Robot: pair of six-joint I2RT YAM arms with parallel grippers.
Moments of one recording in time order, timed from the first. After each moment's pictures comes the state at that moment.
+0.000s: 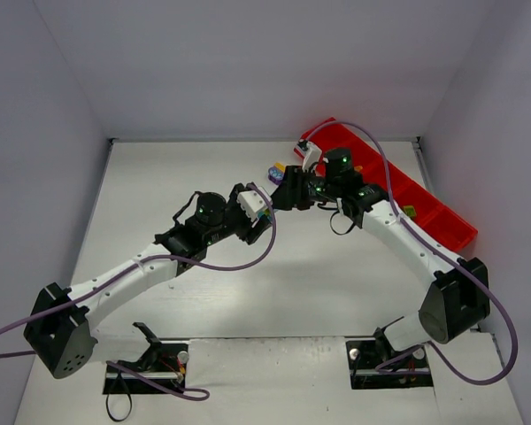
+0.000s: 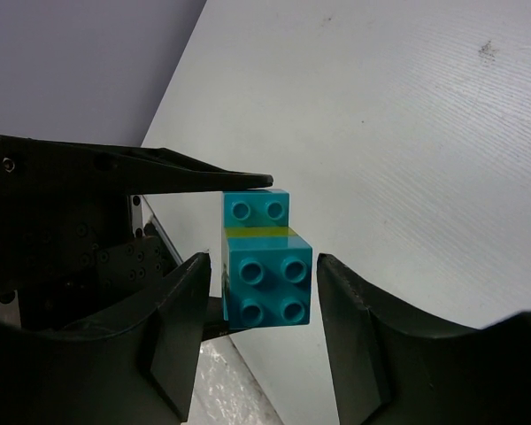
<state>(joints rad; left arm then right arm) -0.73 1.25 0.91 0.05 0.15 0.25 0.47 1.45 1.19 -0.24 -0.62 0.49</state>
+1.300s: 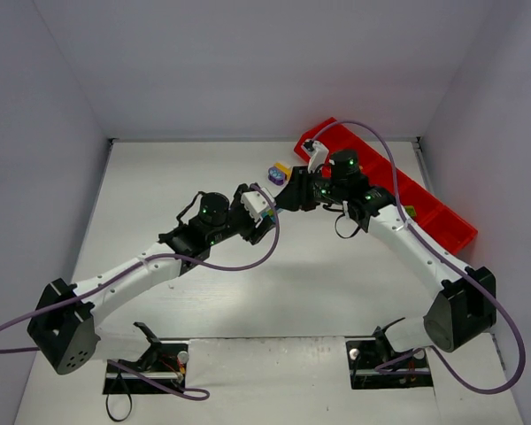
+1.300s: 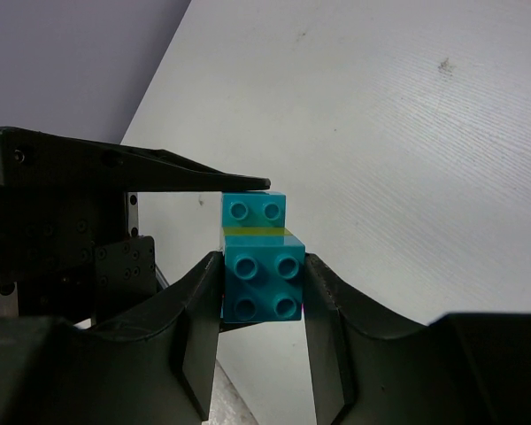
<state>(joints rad) -0.74 1.28 0.91 0.09 0.17 0.24 0.46 1.40 1.16 -0.25 -0.57 0.43</state>
